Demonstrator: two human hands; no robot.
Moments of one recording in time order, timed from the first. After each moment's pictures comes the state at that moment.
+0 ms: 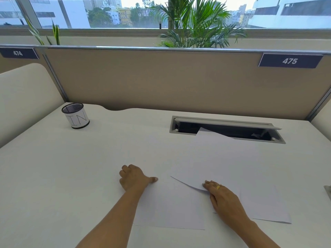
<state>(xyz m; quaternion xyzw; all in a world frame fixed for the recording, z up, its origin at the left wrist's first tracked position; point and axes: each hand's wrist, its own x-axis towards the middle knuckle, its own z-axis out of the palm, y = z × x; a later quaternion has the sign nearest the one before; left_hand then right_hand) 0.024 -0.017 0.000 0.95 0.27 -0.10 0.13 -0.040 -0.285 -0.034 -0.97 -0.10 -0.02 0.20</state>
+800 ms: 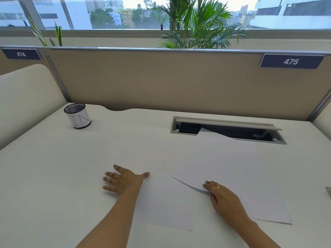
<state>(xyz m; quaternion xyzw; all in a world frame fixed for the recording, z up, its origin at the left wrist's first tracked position) 0.013 -0.005 0.006 0.88 0.40 -0.08 0.24 -0.038 -0.287 -0.038 -0.97 -0.10 -0.03 0.20</state>
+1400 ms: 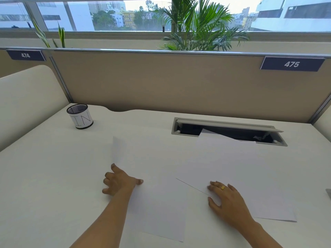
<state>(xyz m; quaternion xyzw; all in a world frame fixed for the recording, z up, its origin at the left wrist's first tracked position) 0.006 0.017 0.008 0.87 0.40 -0.06 0.27 -0.040 -0.293 -0.036 -0.98 -0.09 -0.02 0.18</state>
